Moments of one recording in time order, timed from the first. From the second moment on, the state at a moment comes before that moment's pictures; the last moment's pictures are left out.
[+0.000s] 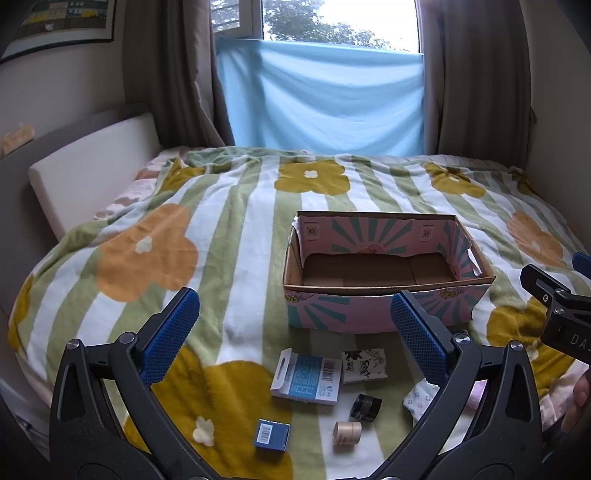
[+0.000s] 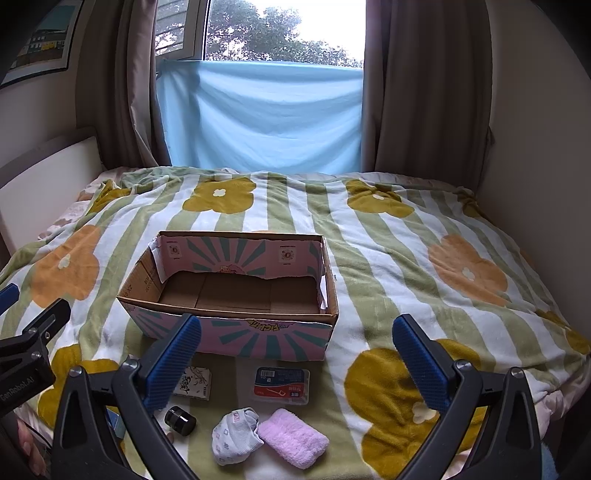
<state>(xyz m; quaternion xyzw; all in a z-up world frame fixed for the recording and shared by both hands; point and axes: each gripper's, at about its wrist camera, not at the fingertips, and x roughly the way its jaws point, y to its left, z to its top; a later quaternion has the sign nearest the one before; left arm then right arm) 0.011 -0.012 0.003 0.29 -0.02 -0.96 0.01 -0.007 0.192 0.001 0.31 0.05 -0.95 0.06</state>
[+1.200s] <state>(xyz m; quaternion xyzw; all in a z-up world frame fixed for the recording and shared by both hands) 0.042 -0.070 -0.189 0.44 0.01 -0.90 -0.06 -0.008 0.225 -0.157 0.44 0.14 -0.88 0.11</state>
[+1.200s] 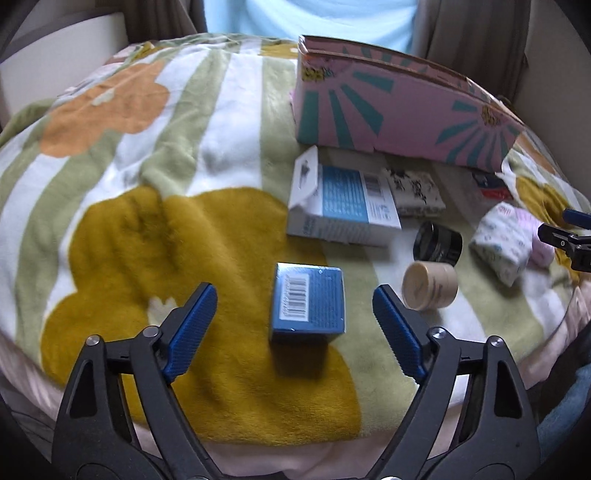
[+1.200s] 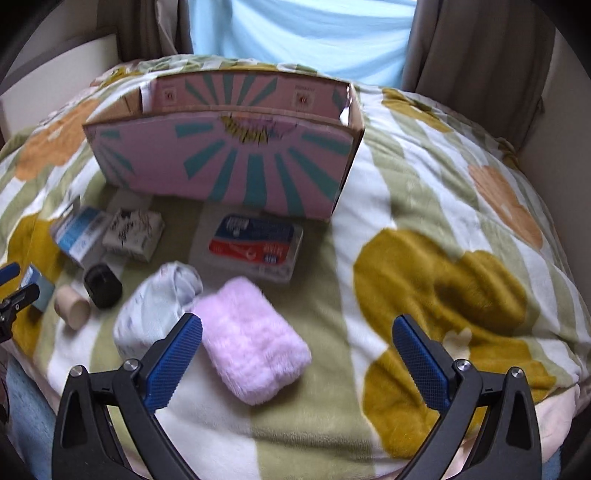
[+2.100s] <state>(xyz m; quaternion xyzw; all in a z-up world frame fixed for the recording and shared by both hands) 0.033 -0.068 -0.199 0.44 0.01 -0.89 -0.07 0.000 0.212 -0.164 0.44 0.15 -0.87 0.17</state>
